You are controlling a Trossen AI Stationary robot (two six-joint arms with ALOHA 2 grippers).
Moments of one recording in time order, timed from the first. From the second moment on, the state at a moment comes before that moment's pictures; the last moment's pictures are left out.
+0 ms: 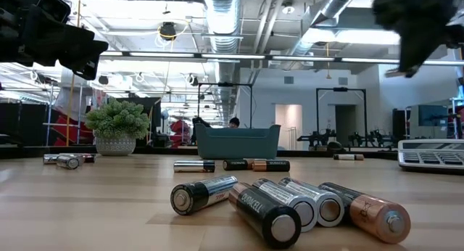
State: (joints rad) left arm -0.11 0.02 0.03 0.01 0.02 -0.08; right arm 0.24 1.01 0.98 -1.29 0.29 1.33
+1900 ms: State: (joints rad) left arm -0.11 0.02 0.03 0.01 0.02 -0.08; right arm 1.05 1.71 0.98 -0.75 0.00 1.53
